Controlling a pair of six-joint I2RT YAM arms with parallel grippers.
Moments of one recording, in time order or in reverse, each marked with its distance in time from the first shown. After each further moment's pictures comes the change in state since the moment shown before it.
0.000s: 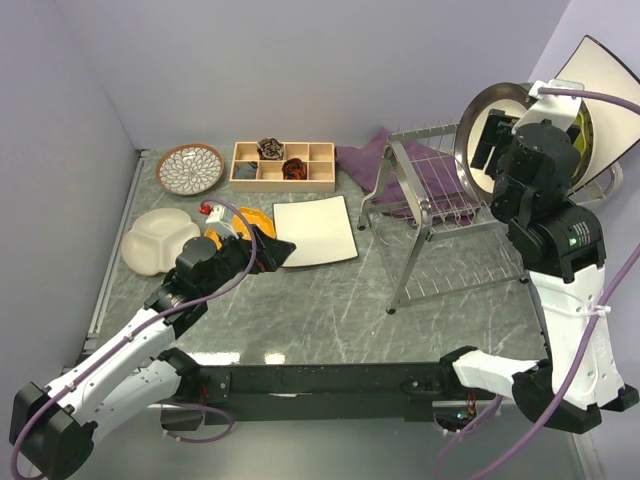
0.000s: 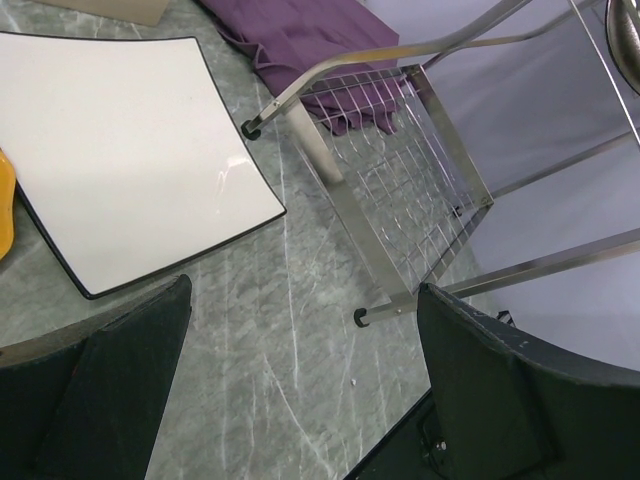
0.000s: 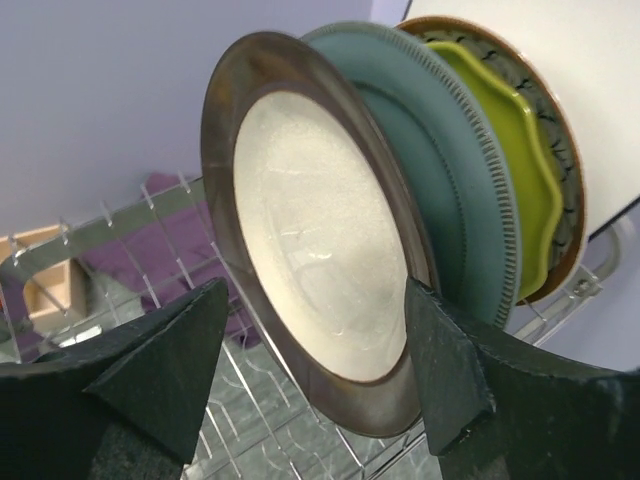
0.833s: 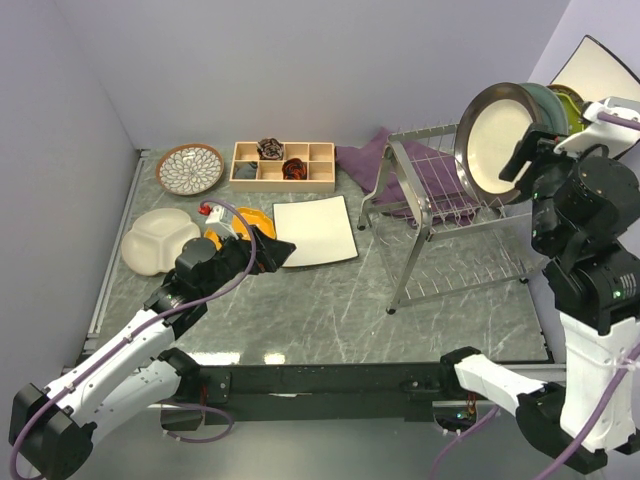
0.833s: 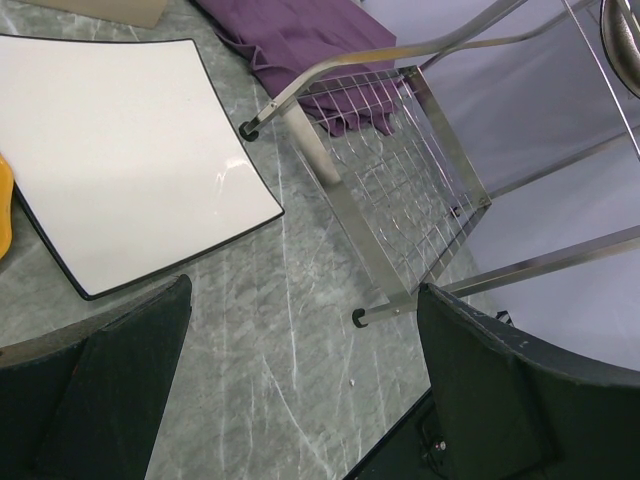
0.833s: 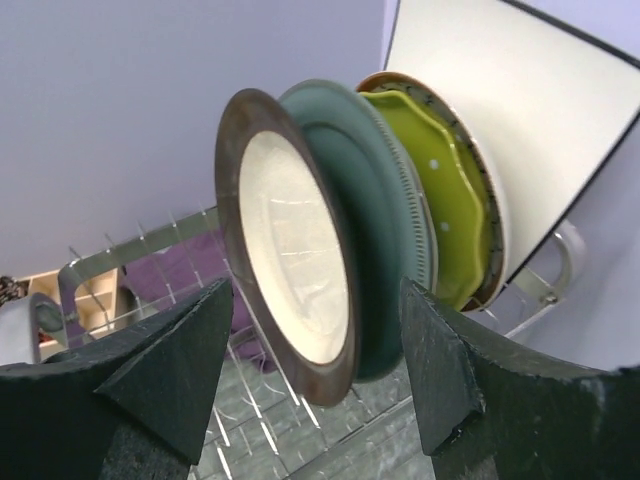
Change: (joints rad) left arm -0.005 -0.007 -0.004 0.002 -0.004 0.000; right arm -0.083 -0.115 0.004 0.021 -0.166 -0.027
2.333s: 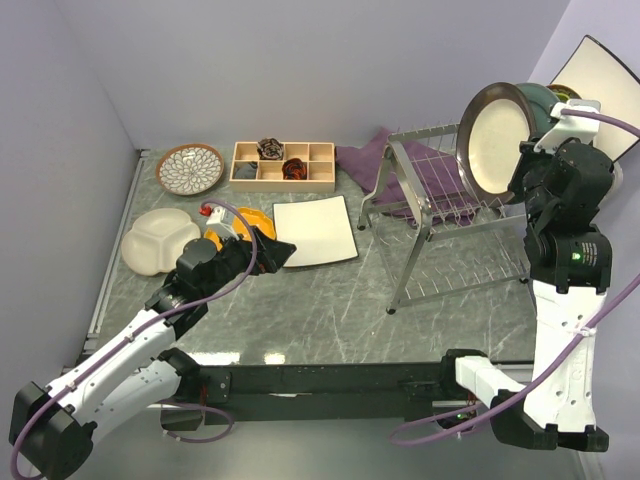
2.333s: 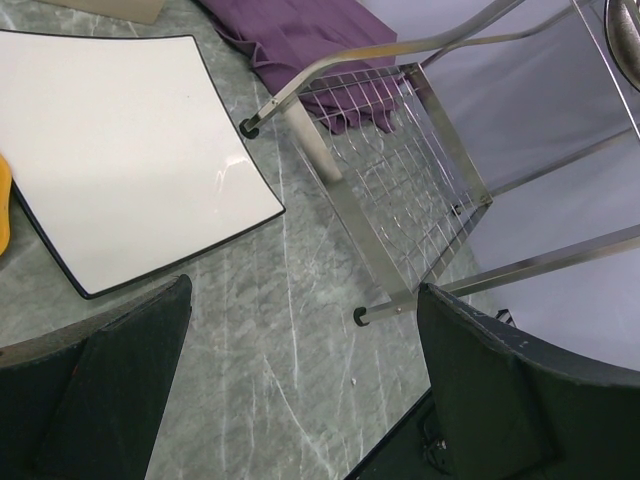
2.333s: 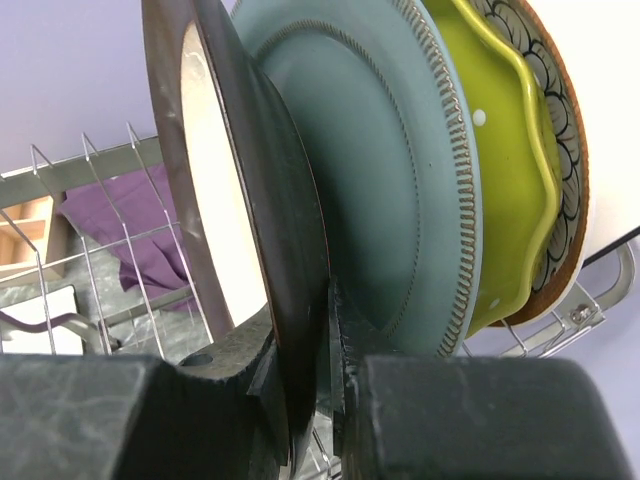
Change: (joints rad) left arm 0.000 0.004 -0.012 0.015 0.004 -0.001; right arm -0.366 -0.018 -0.234 0.083 -0.402 -0.071
